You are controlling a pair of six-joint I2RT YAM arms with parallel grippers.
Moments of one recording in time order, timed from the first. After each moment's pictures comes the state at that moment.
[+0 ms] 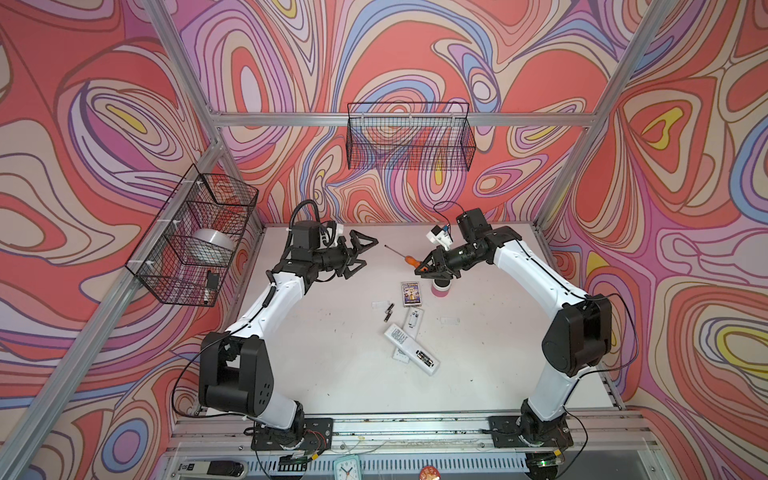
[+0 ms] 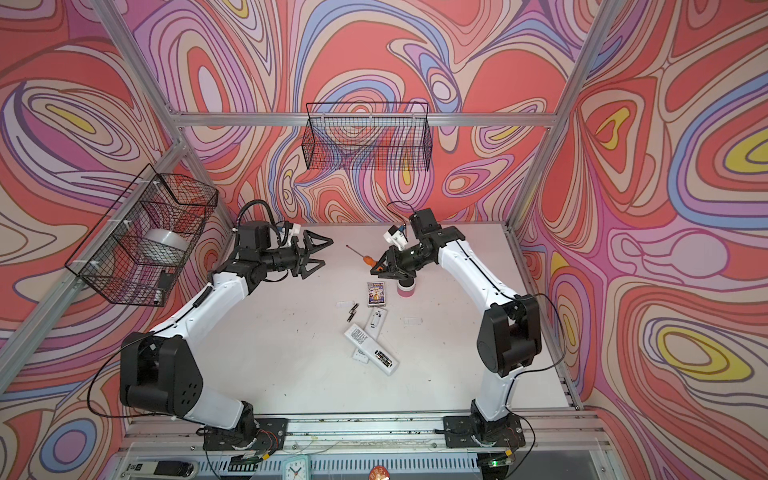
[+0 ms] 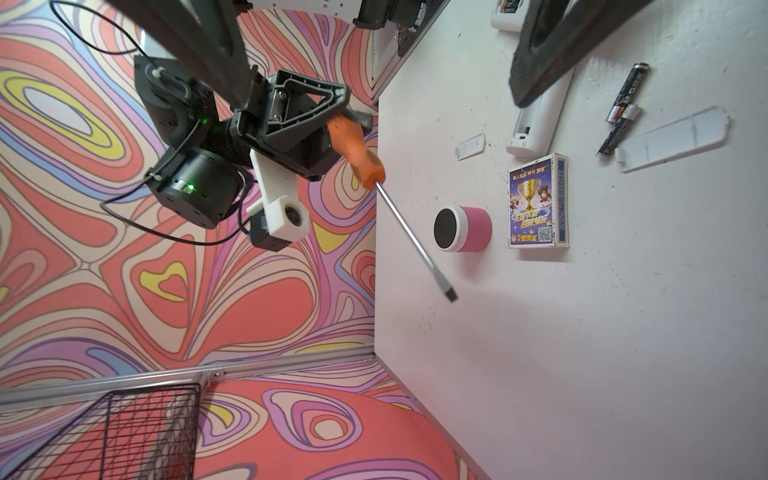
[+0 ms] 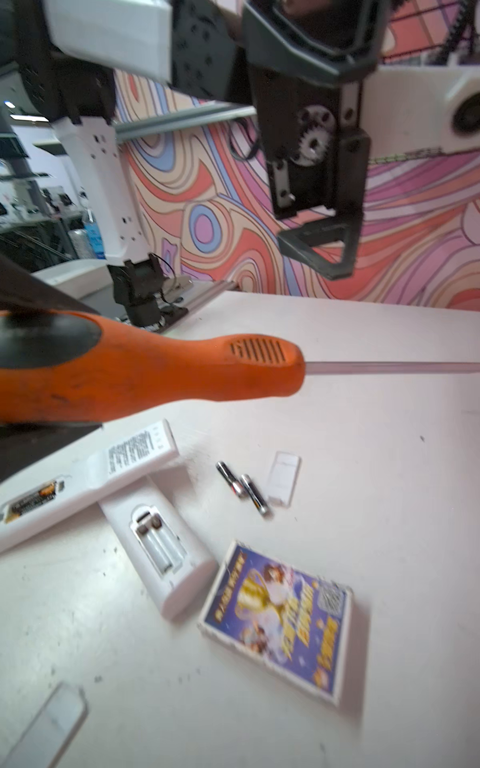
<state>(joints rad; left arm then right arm) -0.14 1.53 1.15 -0.10 0.91 -1.04 0.35 1.80 1.66 -0.94 -0.93 0.36</state>
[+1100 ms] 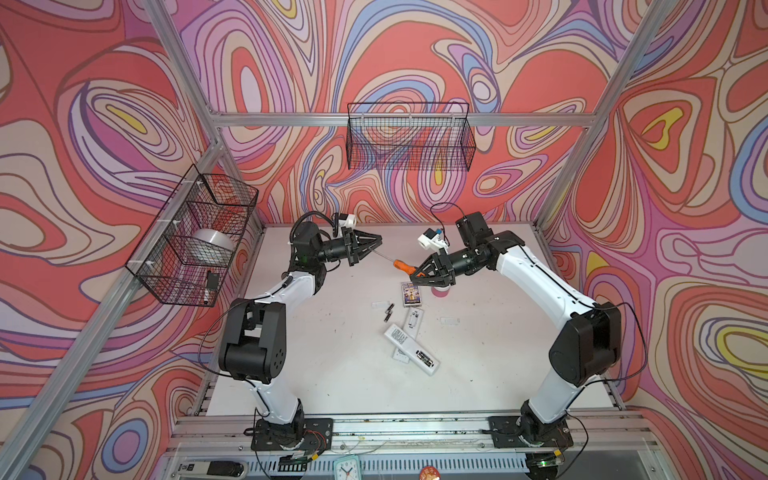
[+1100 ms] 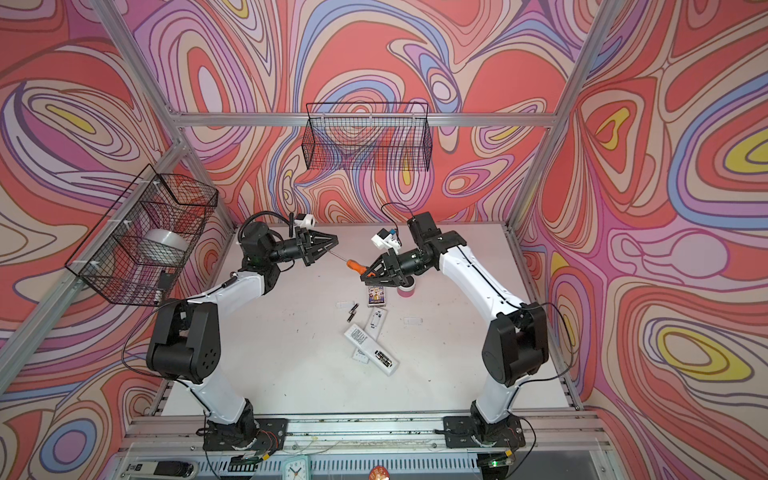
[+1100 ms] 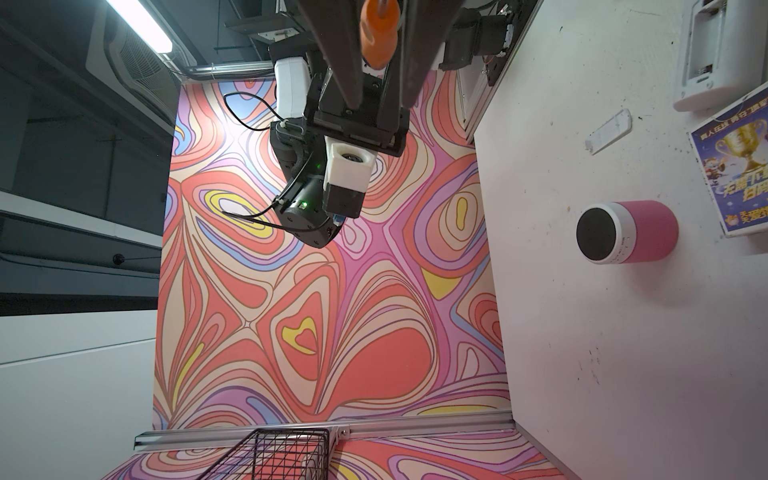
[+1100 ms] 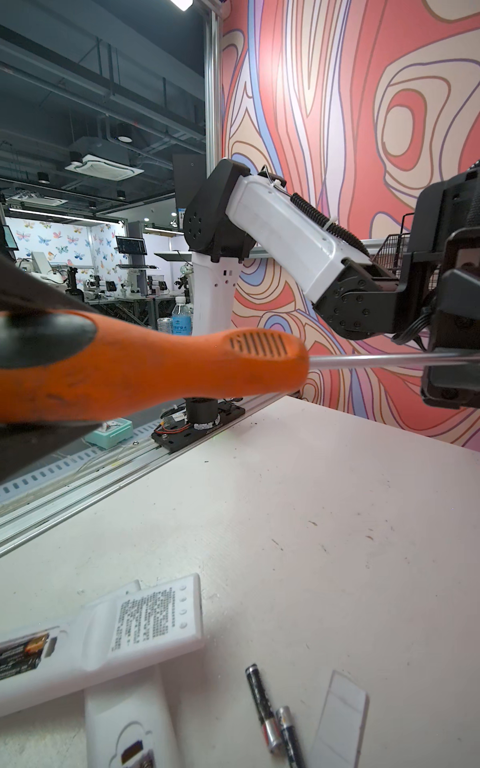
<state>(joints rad) -0.14 1.75 1.12 0.74 1.18 -1.62 0.37 1.74 1.61 -0.91 -1.23 0.35</state>
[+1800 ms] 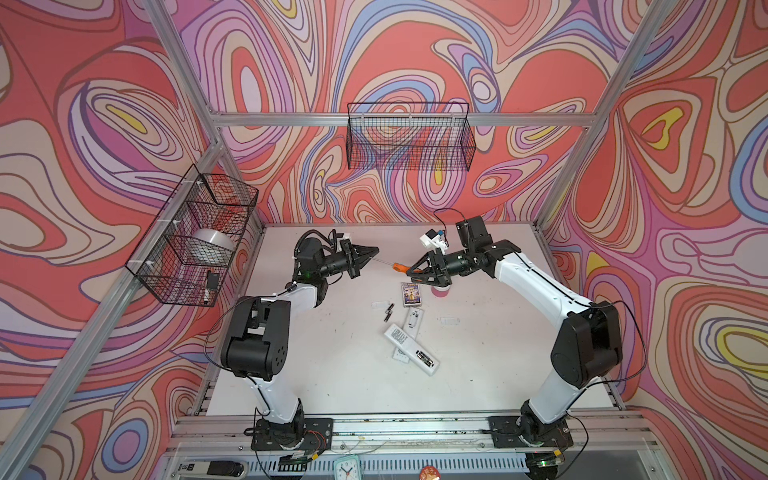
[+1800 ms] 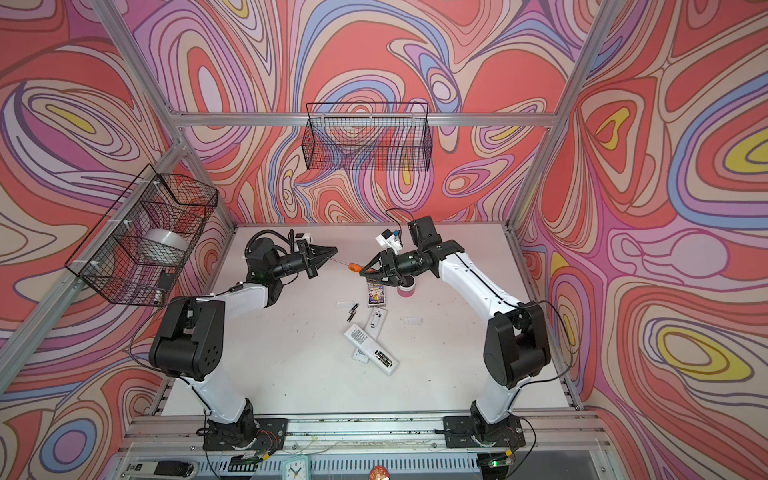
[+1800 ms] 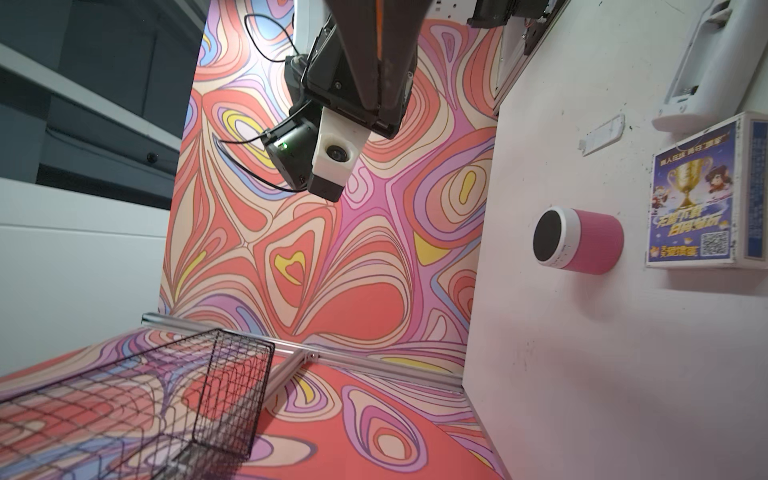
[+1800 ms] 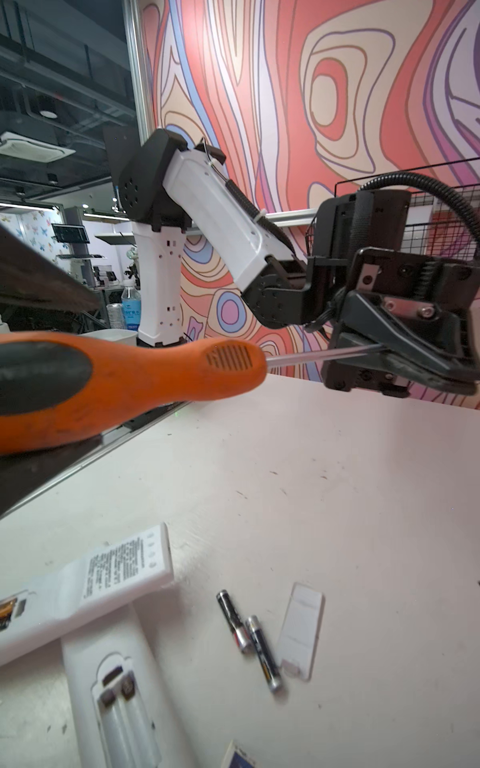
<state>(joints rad) -0.15 1.74 0.95 0.77 0.99 -1.75 0.37 1.71 1.42 -0.53 -1.08 0.64</state>
